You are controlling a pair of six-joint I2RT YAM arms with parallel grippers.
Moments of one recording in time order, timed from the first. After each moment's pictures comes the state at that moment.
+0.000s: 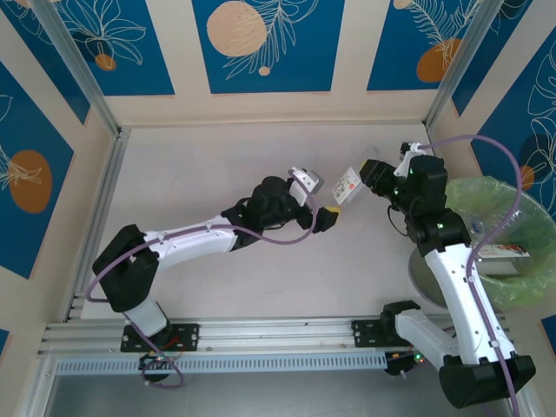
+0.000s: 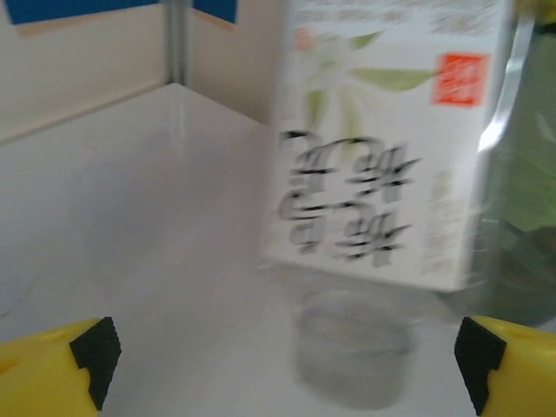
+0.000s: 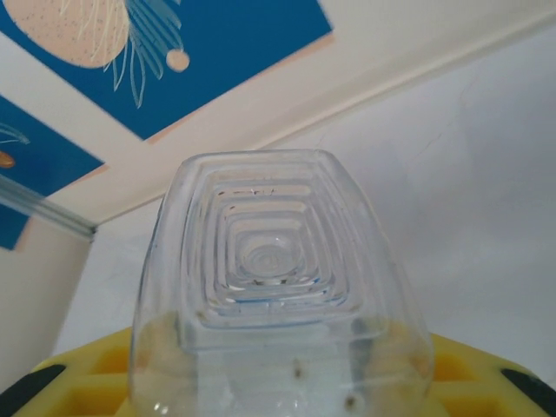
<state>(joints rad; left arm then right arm) -0.94 1.65 1.11 0.27 0.10 -0.16 0.16 0.91 1.07 -0.57 -0.09 0.54</state>
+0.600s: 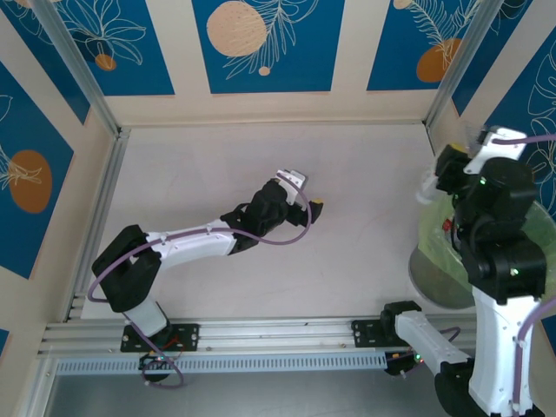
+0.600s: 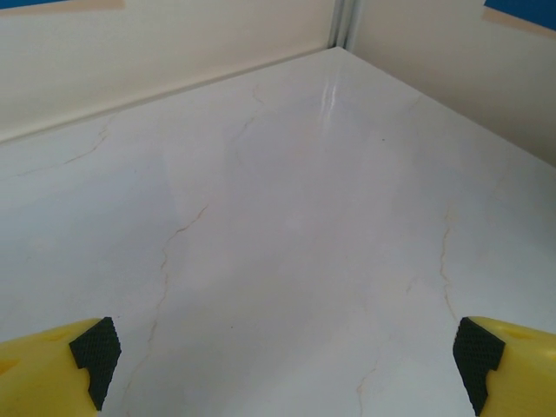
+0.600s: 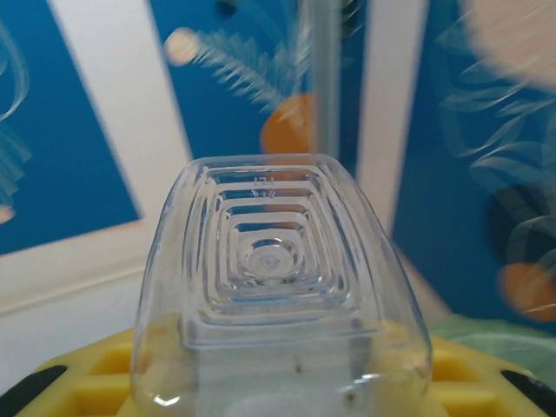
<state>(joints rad) -0.92 1.65 1.05 0.24 -0.22 -0.18 0.10 0.86 1.66 -0.98 0.46 0.13</state>
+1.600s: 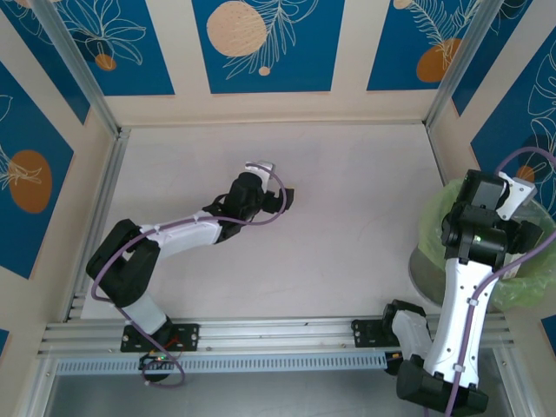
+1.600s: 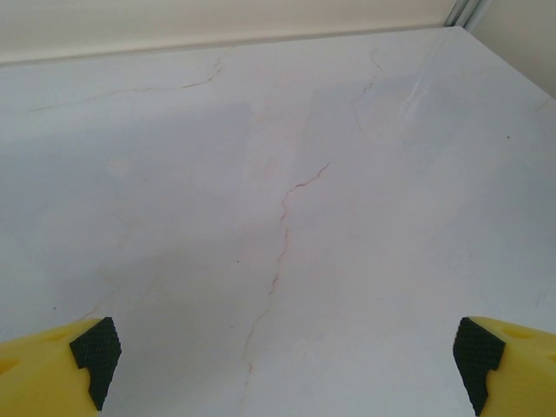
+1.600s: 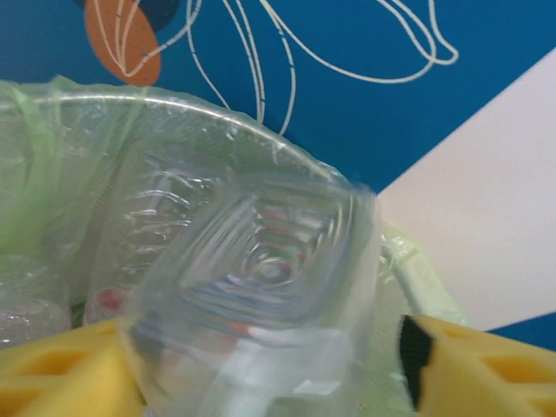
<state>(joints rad) -0.72 1.64 0.97 0.23 -0.15 -0.29 -0.33 0.85 1.21 -1.06 0.84 0.05</state>
